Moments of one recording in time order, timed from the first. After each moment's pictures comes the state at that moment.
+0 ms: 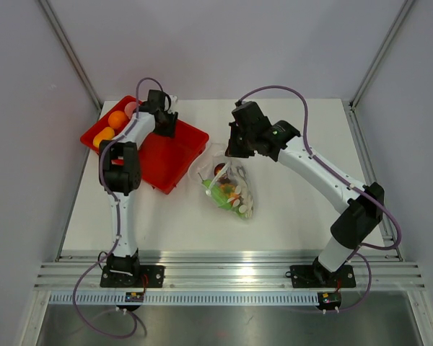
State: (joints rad) left arm -0.12 2.33 1.98 -0.62 0.09 0.09; right arm 0.71 1.68 1.68 -0.79 0.06 0.65
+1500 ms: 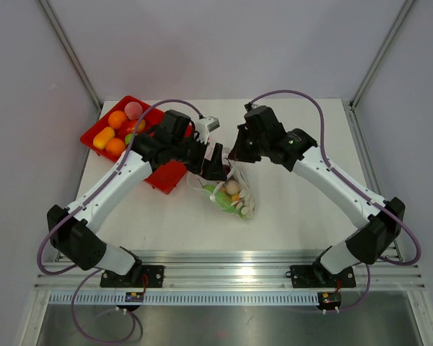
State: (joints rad) left arm -0.57 1.44 1.41 -0.77 0.56 -0.18; right arm 0.71 1.52 1.56 -0.75 0.00 0.69
